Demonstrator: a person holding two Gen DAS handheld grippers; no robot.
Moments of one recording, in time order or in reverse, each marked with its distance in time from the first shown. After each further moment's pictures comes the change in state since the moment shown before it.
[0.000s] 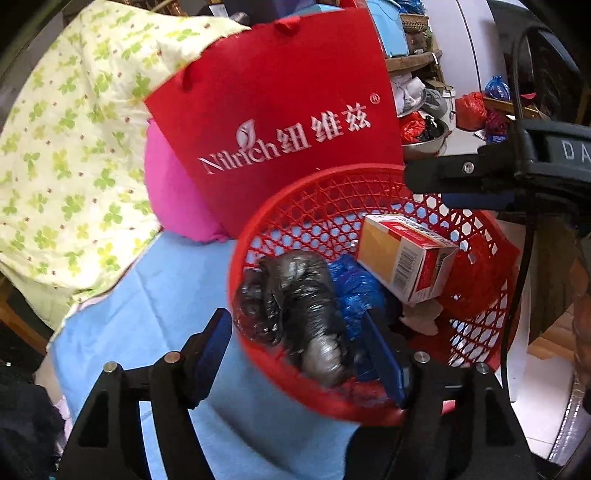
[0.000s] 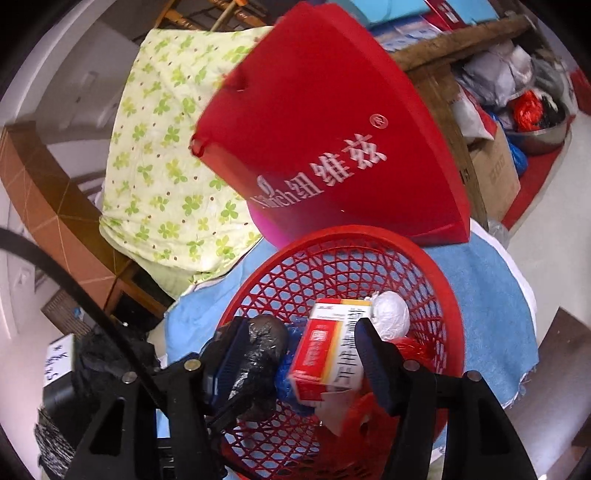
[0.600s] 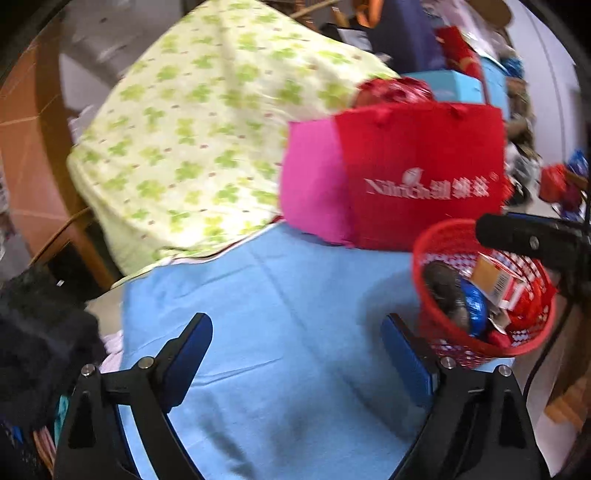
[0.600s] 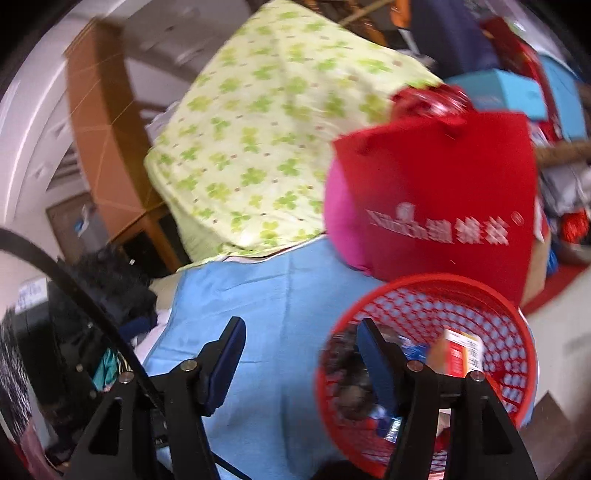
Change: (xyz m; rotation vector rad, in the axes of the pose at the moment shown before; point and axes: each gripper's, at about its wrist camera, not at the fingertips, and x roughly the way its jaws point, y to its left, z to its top) left arm -0.107 0.122 -0.056 -0.311 -0.087 0.279; right arm -0.010 0.161 -0.032 -0.405 -0.032 0.020
